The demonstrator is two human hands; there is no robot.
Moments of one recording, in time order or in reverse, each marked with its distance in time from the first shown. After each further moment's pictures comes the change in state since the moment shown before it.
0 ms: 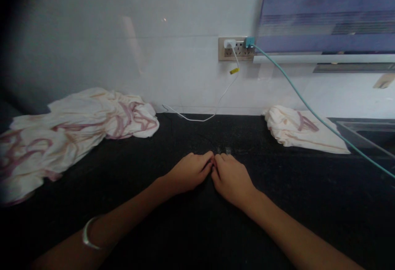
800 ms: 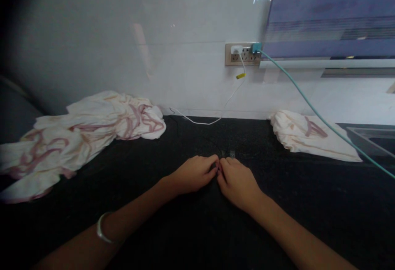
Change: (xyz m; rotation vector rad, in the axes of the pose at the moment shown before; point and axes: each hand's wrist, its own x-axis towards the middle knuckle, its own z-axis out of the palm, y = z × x) left_hand -0.001 0.000 -0.008 -0.116 -0.040 -0.023; right_hand 0.000 0.005 0.001 0.023 -0.006 -0.029
